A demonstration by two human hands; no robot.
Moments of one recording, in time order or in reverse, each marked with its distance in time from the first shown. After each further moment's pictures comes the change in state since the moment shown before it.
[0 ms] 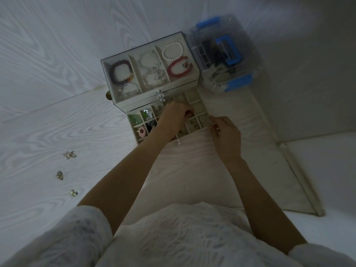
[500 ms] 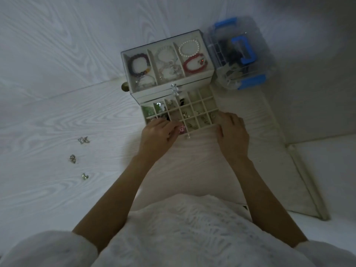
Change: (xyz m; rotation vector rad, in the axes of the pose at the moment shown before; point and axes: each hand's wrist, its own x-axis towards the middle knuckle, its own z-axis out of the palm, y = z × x) left_hand -0.110 -0.022 -0.014 0.166 0.432 0.112; right_hand -0.011 -0.015 -0.004 -0.228 0.004 -0.076
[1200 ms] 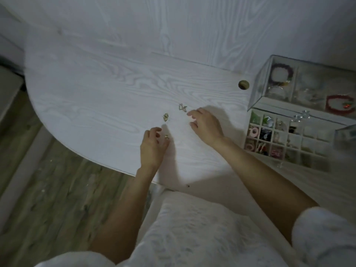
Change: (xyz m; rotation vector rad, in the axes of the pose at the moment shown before) left_hand -0.208 -0.096 -0.089 -0.107 0.194 -1.267; right_hand -0.011 -0.265 0.139 0.175 -0.673 -0.716
